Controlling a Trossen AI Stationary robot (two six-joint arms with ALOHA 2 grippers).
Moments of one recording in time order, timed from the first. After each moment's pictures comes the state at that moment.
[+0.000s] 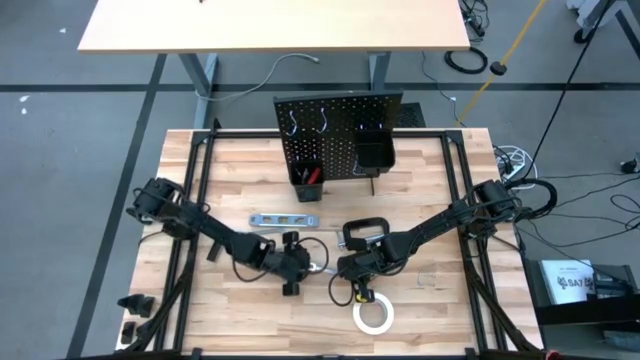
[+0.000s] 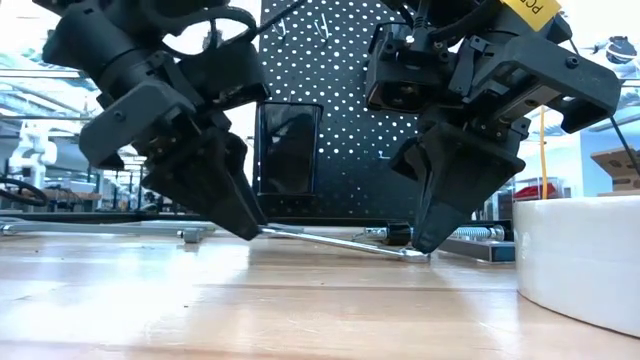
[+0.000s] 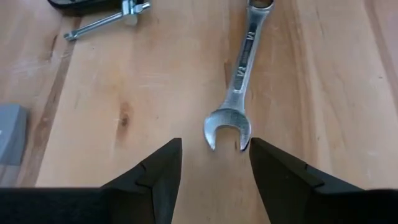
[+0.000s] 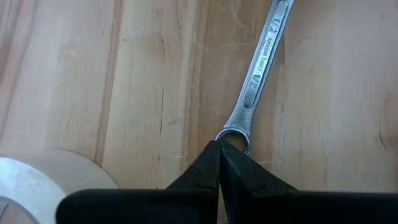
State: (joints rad) left arm -0.39 1.78 0.84 0.05 -0.28 -0.28; right arm 0.36 1.90 1.08 -0.29 -0.01 0.32
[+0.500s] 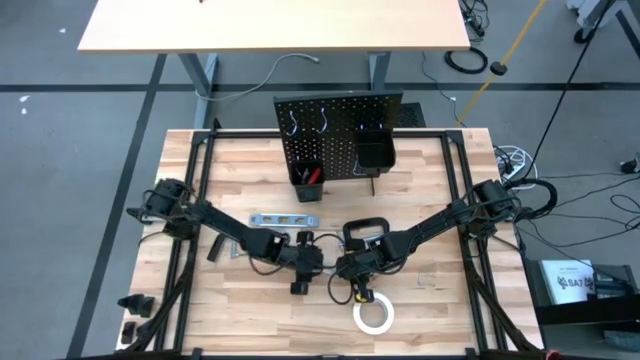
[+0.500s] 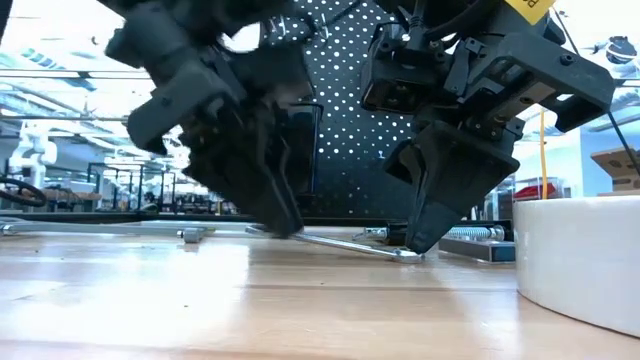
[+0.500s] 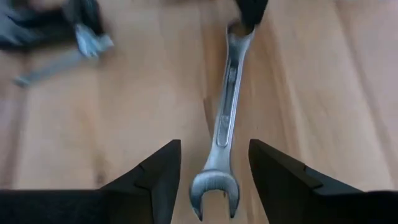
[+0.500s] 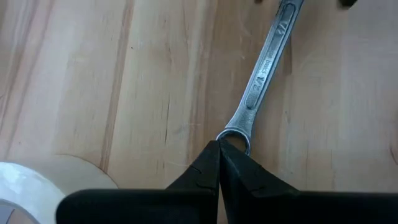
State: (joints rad) left arm -0.31 1.86 1.00 -0.06 -0.09 -0.15; right arm 0.34 1.90 1.08 -0.26 -0.04 0.30
